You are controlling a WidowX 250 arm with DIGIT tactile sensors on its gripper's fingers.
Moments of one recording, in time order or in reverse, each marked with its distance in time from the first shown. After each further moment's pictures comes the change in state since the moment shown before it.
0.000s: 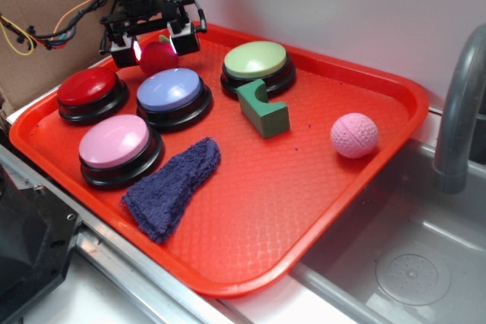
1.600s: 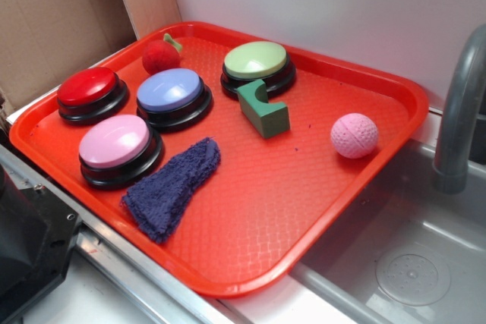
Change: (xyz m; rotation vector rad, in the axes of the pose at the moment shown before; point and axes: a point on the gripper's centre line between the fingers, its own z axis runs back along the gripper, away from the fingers) arm -0.131 0.015 0.196 -0.081 0.019 -0.499
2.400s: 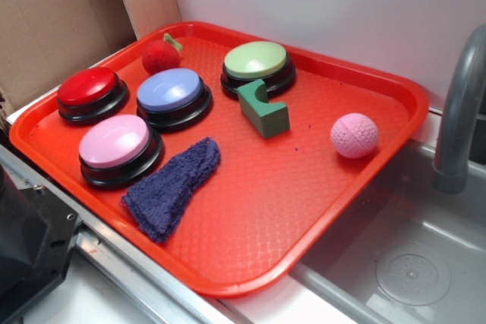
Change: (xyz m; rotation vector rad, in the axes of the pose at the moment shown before) arm -0.064 -0.024 0.038 -0.015 0.084 -0.384
